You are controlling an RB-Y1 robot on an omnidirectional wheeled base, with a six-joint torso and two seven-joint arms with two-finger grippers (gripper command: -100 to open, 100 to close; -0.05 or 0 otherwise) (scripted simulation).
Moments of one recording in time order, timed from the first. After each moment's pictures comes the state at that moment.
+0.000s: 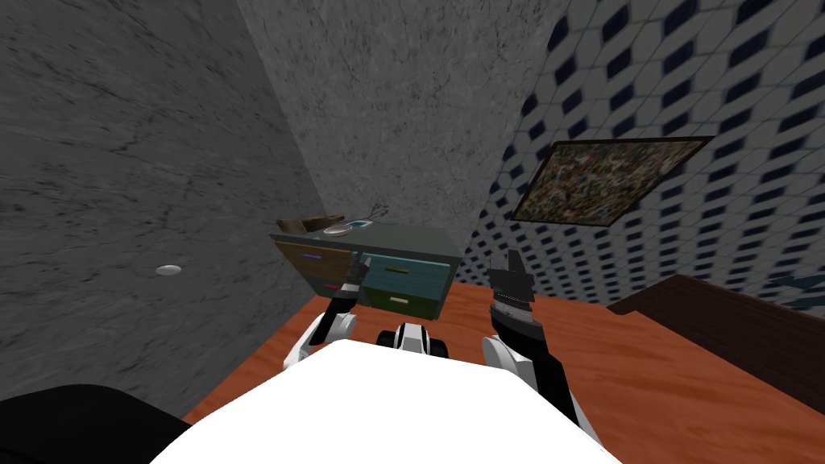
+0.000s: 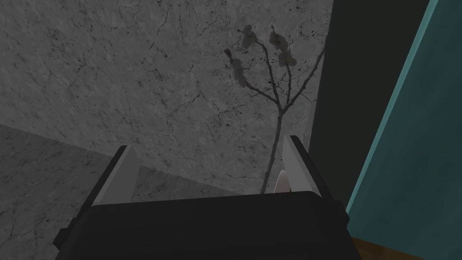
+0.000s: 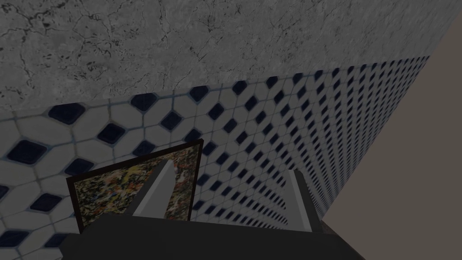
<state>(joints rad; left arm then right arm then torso) 0.41 0.16 0.01 -1.95 0.05 -0.47 0.10 0.53 -0.03 0.03 -2.33 -0.10 -0.52 0.16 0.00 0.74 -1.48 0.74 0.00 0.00</state>
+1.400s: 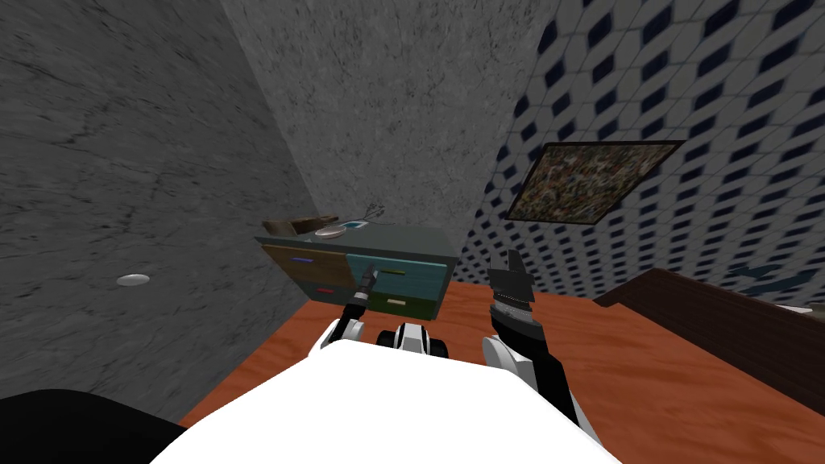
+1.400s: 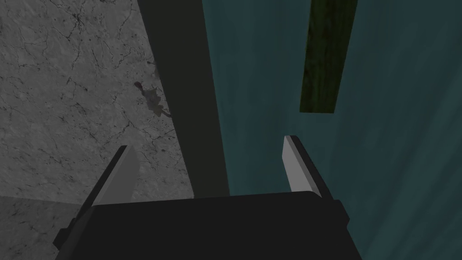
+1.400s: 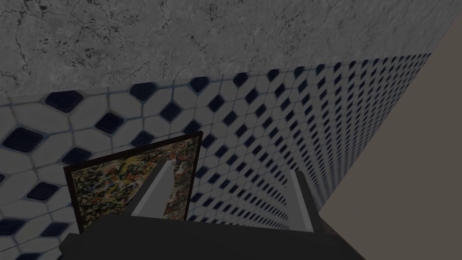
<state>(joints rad) 0.33 0.14 -0.04 -1.59 0.02 -0.52 0.06 0.53 -0.03 0.03 -2.33 -0.10 -0.52 0.16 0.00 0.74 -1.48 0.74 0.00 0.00</state>
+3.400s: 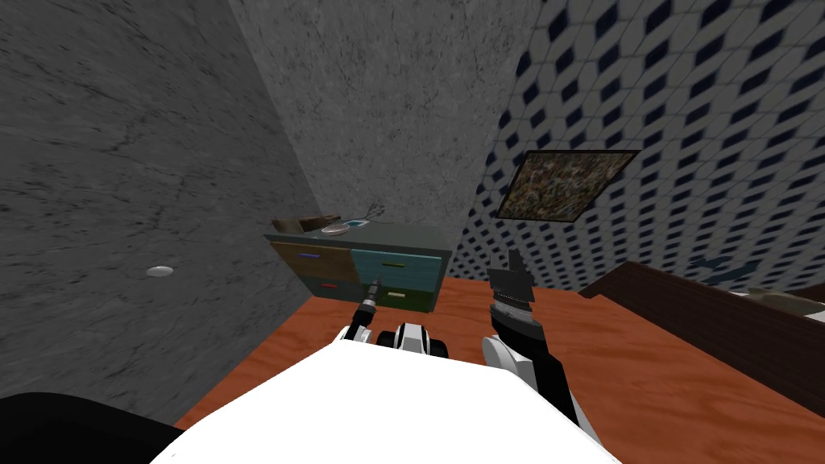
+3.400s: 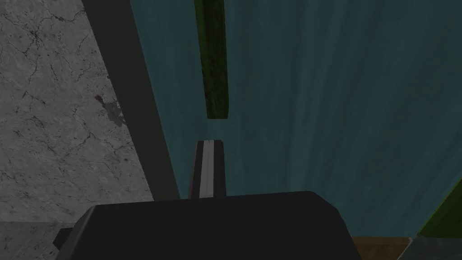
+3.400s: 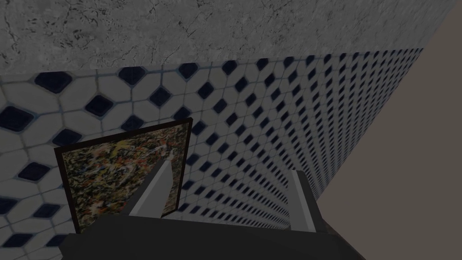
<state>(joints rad) 0.28 0.07 -0.07 -1.39 0.00 -0.54 0.05 0.53 -0.03 0.03 -2.33 -0.10 -0.52 0.16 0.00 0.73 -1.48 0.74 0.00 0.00</state>
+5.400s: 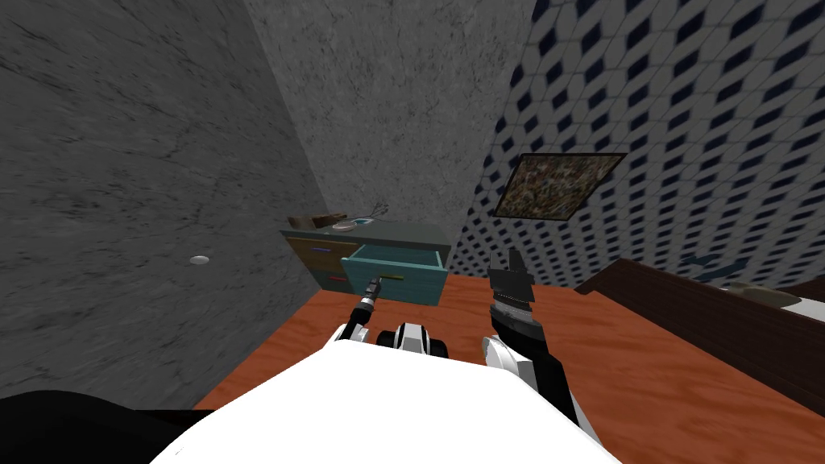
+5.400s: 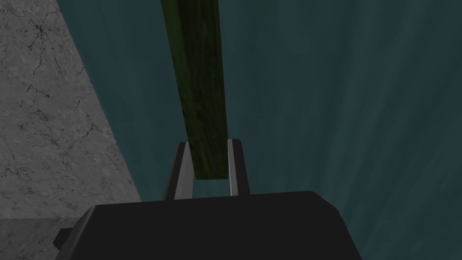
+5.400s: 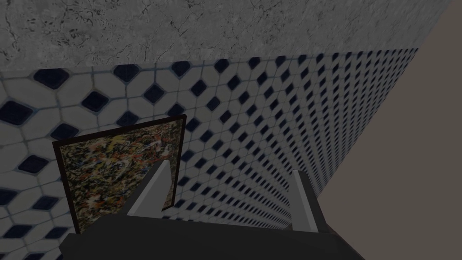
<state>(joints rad) 0.31 0.10 -0.09 -1.48 0.00 -0.46 0.07 0.53 -0.03 0.03 -2.33 -0.10 -0.52 0.16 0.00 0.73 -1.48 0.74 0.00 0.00</state>
